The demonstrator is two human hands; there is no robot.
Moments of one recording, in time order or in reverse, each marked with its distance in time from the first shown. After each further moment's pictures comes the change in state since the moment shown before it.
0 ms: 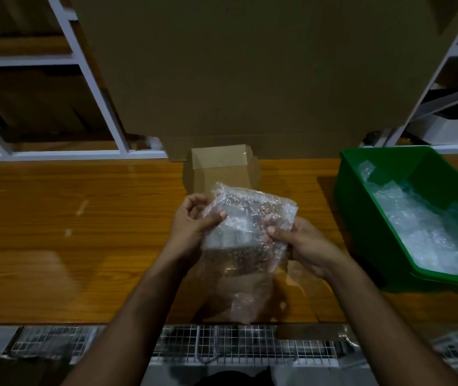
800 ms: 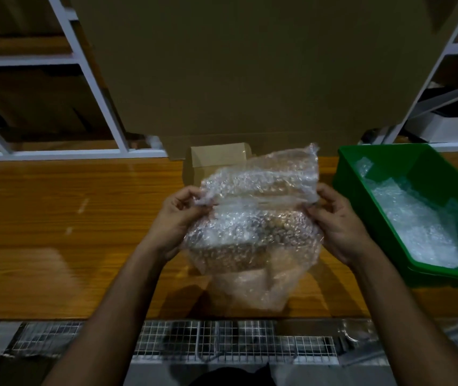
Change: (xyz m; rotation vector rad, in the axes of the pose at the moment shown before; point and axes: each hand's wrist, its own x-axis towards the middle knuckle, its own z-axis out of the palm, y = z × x) left_hand -0.011 0.027 -0.022 0.086 -0.217 0.138; right_hand -0.015 -0.019 -0.035 0.192 0.010 -0.398
